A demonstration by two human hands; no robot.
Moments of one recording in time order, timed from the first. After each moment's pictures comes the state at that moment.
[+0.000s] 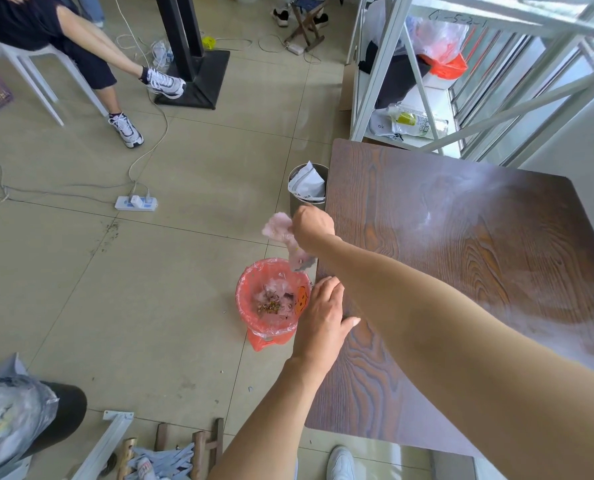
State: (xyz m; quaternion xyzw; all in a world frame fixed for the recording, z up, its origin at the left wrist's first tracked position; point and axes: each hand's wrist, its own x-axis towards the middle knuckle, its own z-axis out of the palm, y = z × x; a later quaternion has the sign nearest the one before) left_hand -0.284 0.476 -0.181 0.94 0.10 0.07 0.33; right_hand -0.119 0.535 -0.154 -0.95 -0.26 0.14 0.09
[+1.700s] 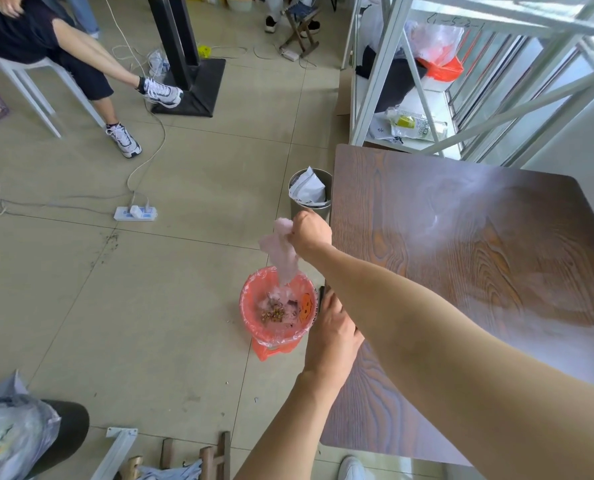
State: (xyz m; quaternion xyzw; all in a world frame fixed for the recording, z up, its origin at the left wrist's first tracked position) left_hand -0.293 0.491 -0.150 0.94 0.10 0.27 0.21; right_hand -0.120 0.556 -0.165 -0.96 -0.21 0.14 0.14
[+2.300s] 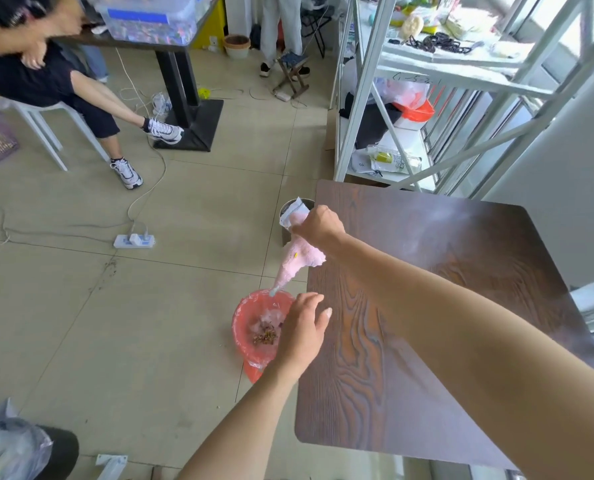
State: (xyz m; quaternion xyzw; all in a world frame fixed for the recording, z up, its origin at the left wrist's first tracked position) left_hand -0.277 0.498 -0.149 0.89 0.15 0.10 0.42; right_hand -0.107 0.514 -0.056 -0.94 -0.11 0.18 0.26
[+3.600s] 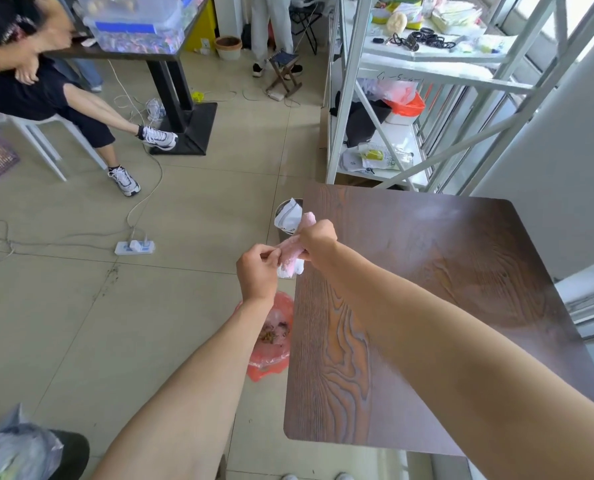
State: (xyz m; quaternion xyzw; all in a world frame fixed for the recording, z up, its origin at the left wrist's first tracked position) left_hand -0.211 0.559 -0.090 0.77 0.32 0.24 0.49; right_hand -0.122 0.493 -0.031 -0.79 0.15 0.28 0.53
